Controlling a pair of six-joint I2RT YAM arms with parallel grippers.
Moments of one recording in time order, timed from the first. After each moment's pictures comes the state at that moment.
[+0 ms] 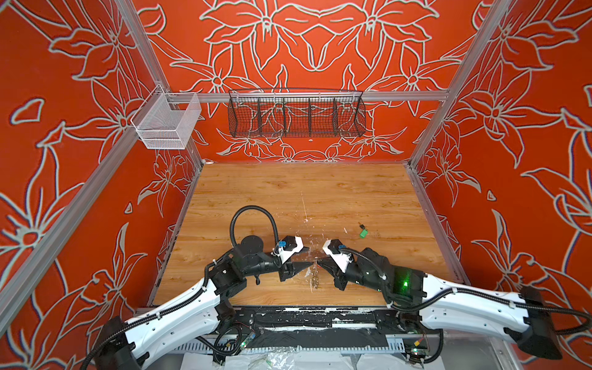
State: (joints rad) left arm -0.78 0.78 0.49 0.07 0.49 0.11; right arm 1.17 0.86 0.53 -0.09 0.10 0.18
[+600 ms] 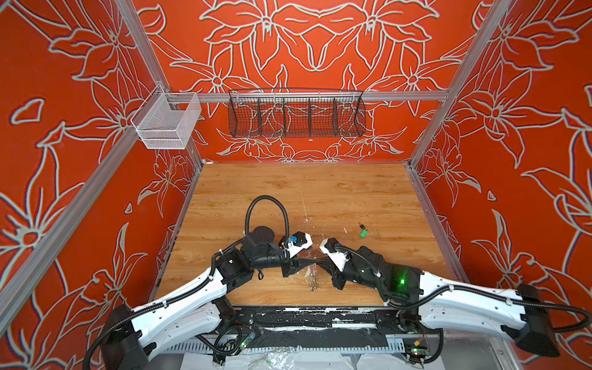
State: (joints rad) left arm -0.78 0.90 0.61 -0.10 0.48 0.19; right arm 1.17 0.90 0.56 -0.12 0.10 0.19
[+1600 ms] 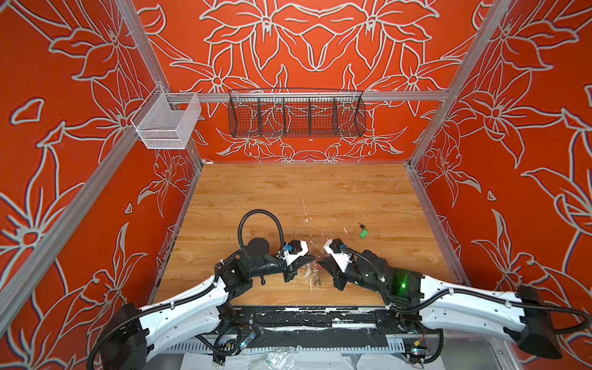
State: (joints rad) left arm -0.80 0.86 0.39 0.29 0.48 0.14; right arm 1.16 0.86 0.47 0.00 0.14 0.24
